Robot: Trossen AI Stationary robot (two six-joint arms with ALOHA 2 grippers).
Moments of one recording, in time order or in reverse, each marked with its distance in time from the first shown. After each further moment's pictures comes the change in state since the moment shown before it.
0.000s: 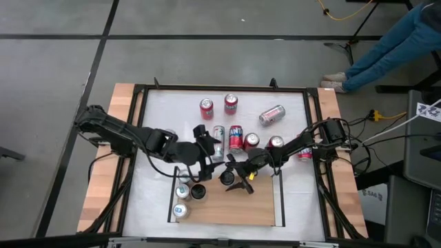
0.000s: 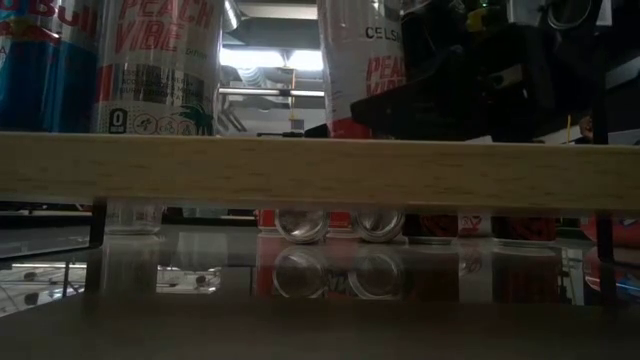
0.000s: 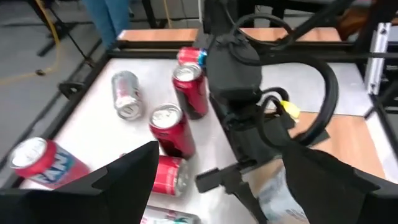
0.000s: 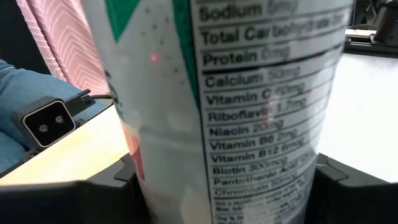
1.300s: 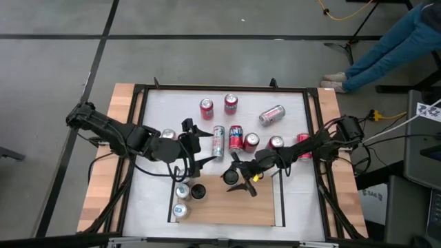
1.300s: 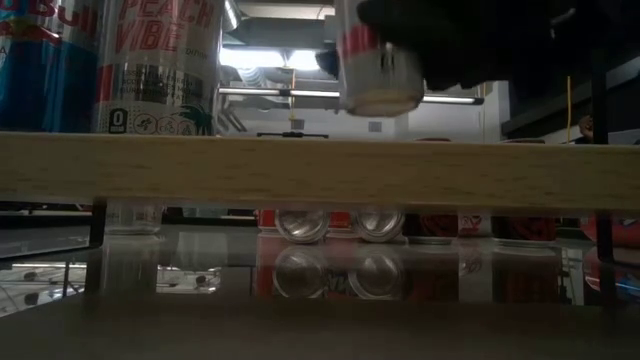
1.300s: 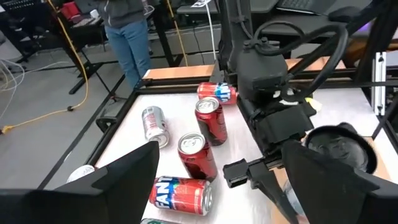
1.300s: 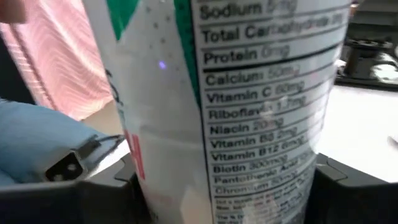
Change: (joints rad) left arm -0.055 -0.120 0.000 0.002 -0.136 0.114; right arm 0.065 -0.184 0.002 -0.115 0.151 0.051
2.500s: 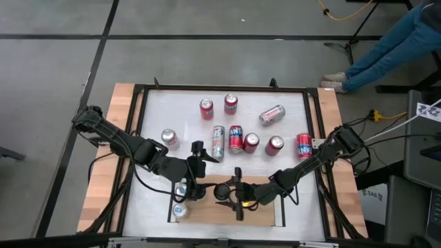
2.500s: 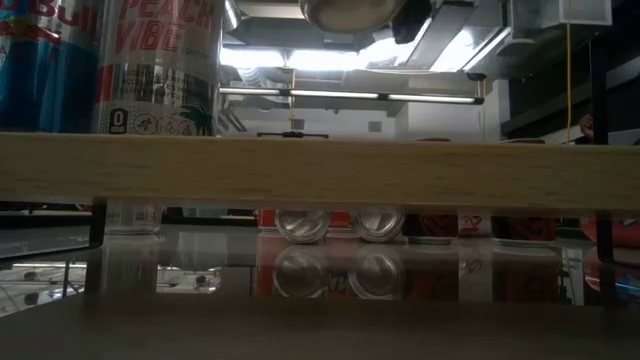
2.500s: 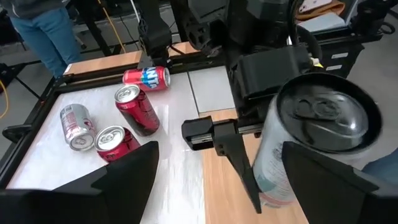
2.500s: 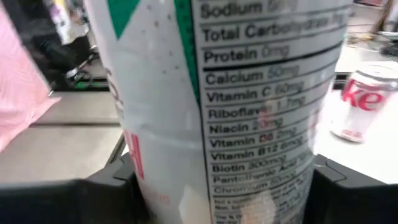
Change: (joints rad) left arm -0.092 0.098 -0.001 0.029 0.183 0.001; right arm 0.303 0.075 0.311 -0.271 0.677 0.142
